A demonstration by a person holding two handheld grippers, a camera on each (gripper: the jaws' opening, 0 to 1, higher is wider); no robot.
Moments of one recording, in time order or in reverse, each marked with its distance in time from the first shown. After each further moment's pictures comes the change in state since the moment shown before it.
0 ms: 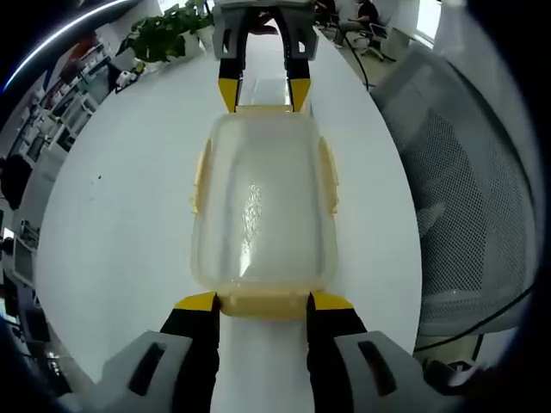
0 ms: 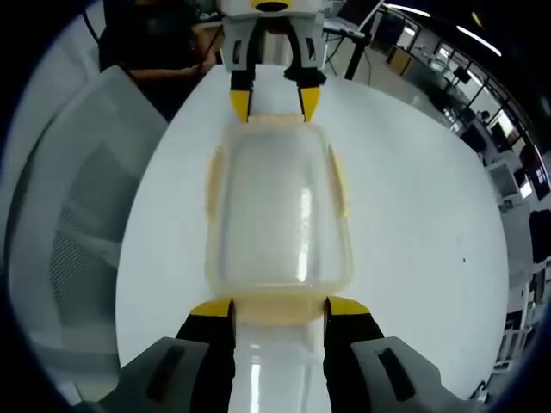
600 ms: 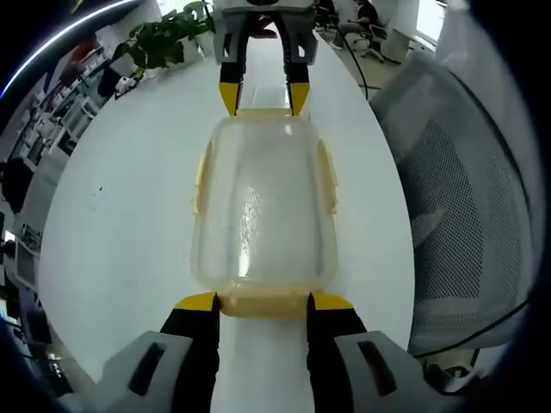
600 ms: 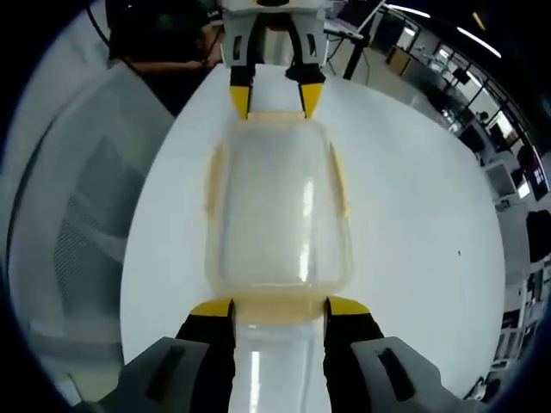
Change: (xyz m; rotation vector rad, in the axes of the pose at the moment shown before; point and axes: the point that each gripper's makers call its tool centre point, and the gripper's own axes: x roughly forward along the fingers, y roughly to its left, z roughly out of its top) left arm -0.003 -0.004 0.023 0.007 -0.001 0.005; right arm -0.014 0.005 -0.015 -0.004 0.010 -0.009
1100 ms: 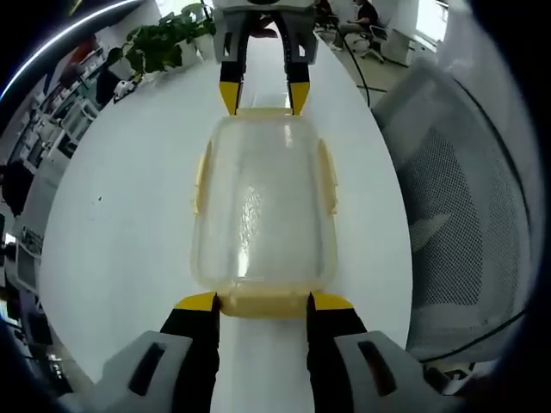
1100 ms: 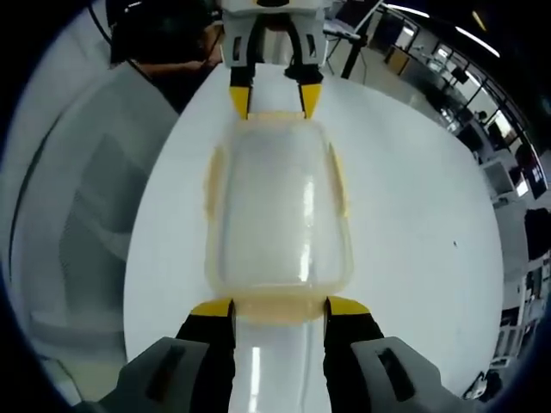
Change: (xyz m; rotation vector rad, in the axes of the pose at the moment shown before) left arm 0.001 -0.001 0.021 0.000 -0.007 0.001; right arm -0.016 0.001 -0.016 0.003 -0.002 -0.006
